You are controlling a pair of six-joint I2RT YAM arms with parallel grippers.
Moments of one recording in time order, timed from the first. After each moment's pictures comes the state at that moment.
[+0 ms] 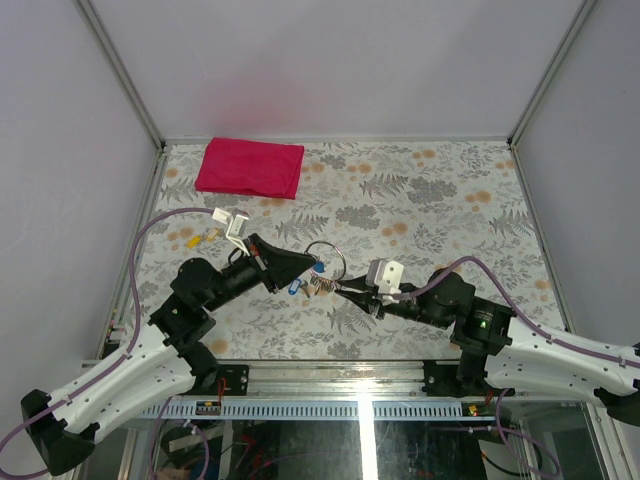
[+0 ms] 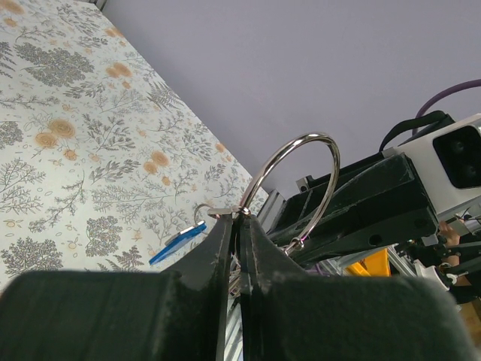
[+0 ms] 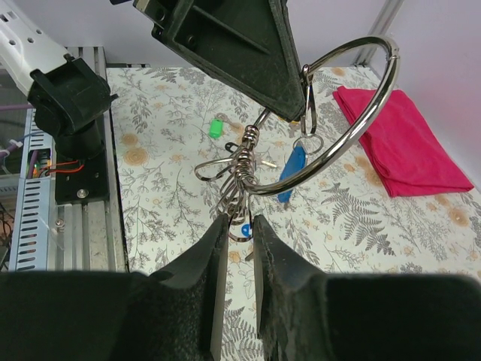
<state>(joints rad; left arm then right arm) -0.77 0.63 0.54 0.23 0.24 -0.76 1.18 0.75 0.64 0.06 -0.07 -0.20</state>
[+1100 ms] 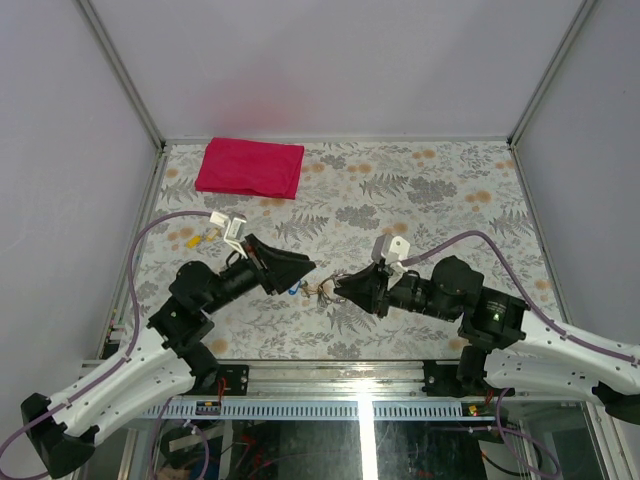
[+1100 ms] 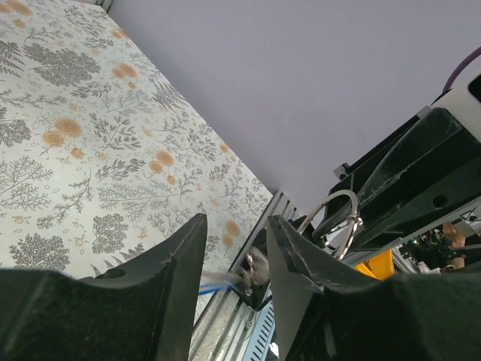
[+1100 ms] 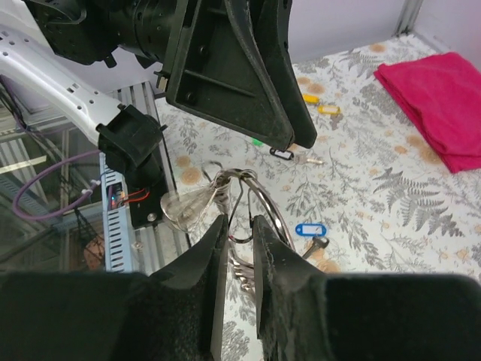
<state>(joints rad) -0.77 0.61 0.51 0.23 0.24 -0.75 1.18 0.78 0.80 -0.08 -0.08 0.05</state>
